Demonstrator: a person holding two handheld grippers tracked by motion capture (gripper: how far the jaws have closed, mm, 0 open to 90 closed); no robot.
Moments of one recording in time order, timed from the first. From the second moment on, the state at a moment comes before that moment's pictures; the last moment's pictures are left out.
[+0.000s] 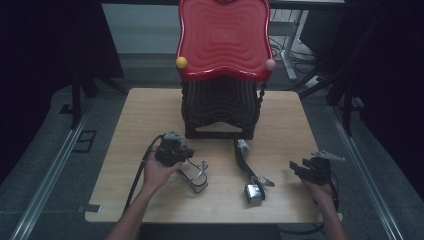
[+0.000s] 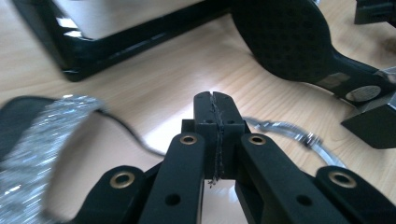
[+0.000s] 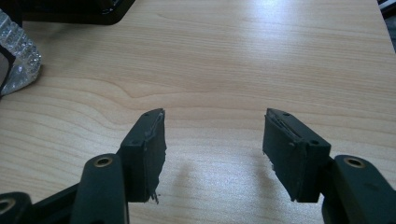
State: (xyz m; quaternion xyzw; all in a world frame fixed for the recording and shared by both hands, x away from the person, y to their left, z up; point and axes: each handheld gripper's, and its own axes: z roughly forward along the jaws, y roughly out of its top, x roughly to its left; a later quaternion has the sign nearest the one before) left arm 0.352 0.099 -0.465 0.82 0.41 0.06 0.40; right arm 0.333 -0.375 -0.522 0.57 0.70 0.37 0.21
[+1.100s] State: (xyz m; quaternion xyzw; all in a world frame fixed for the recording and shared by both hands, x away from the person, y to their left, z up) left arm 0.325 0.099 -0.498 0.86 0.40 0.00 0.31; right arm 0.330 -0.374 -0.521 0.57 0.70 0.37 0.21
